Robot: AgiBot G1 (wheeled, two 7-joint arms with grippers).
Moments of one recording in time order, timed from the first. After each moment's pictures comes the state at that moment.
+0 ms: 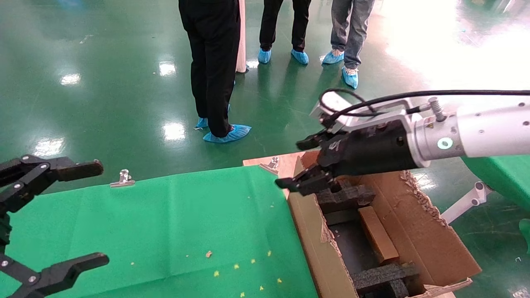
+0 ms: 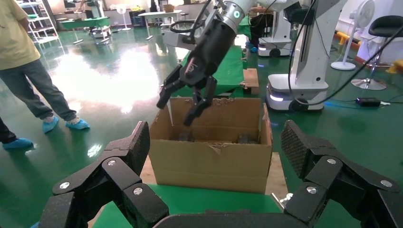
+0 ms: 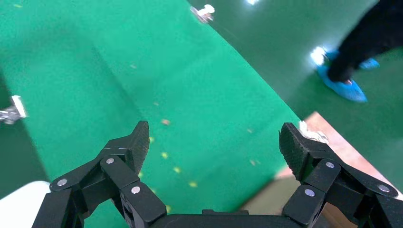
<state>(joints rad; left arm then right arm) -1.09 0.60 0.32 -1.27 0.70 1.48 -0.16 2.02 -0.47 -1.61 1.34 -1.00 -0.93 0.72</state>
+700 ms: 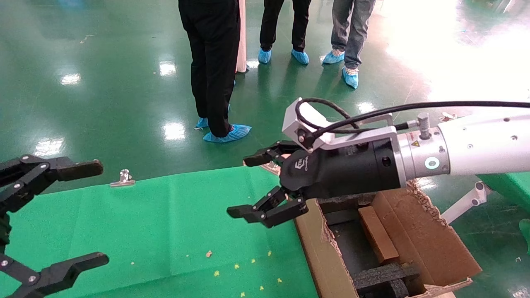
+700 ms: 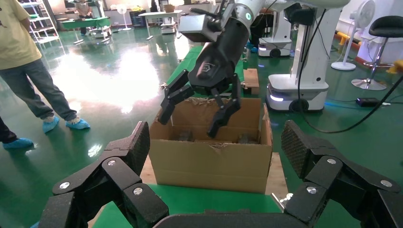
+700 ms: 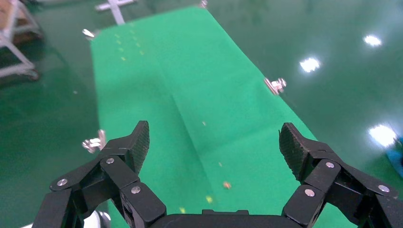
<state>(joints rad) -1.09 0.60 0.32 -1.27 0.70 1.48 -0.16 1.59 -0.54 -1.01 1.32 -0.88 -1.19 0.48</state>
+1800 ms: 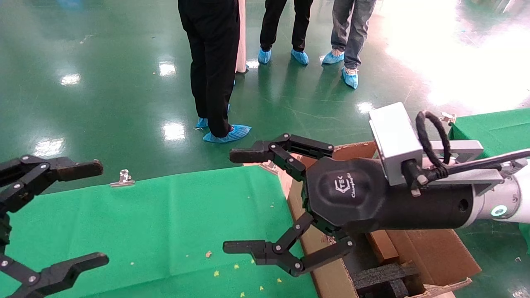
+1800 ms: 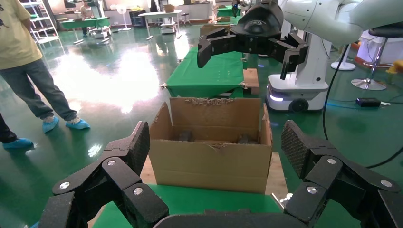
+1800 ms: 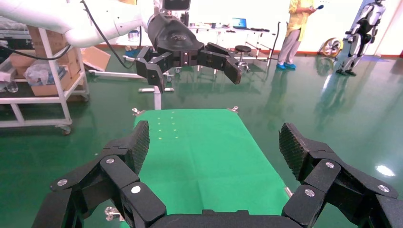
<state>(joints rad) -1.09 0.59 0.32 -1.27 0.70 1.48 -0.16 1.06 -0.61 -0.25 1.28 -0.72 -1.51 0.18</state>
